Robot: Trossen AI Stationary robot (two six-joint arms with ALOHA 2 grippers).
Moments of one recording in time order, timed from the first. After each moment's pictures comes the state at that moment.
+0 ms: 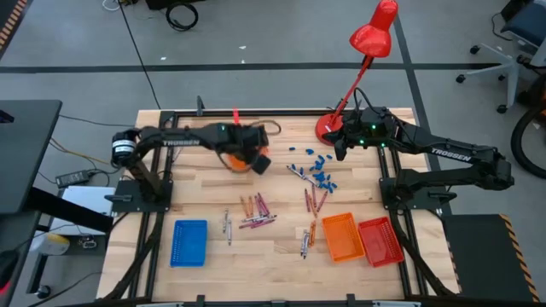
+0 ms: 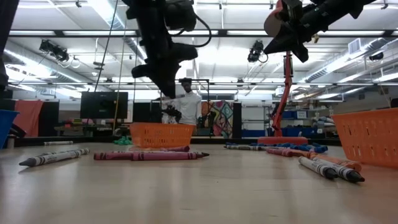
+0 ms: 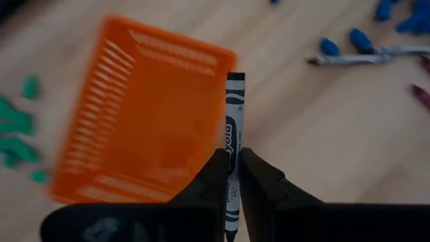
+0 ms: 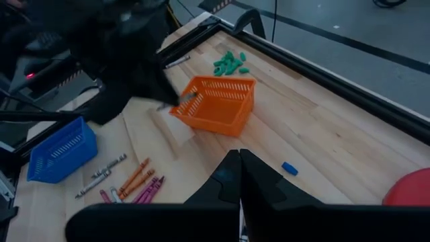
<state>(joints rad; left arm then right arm) 0.25 1.69 1.36 -0.85 -0.20 -0.56 -0.40 0.90 0.79 -0.34 -0.07 0.37</state>
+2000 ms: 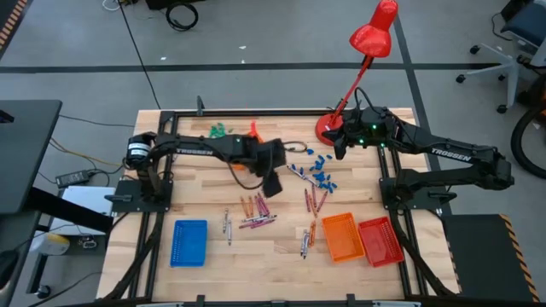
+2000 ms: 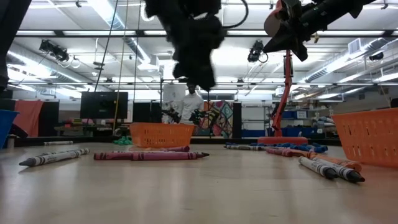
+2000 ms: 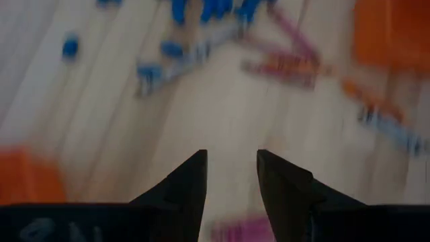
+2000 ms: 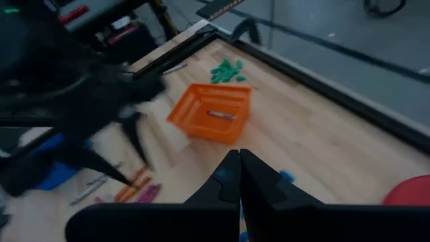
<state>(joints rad) 0.10 1.84 1.50 -0.65 0.04 -0.24 -0.39 0.90 0.79 -0.32 -0.05 0.38</state>
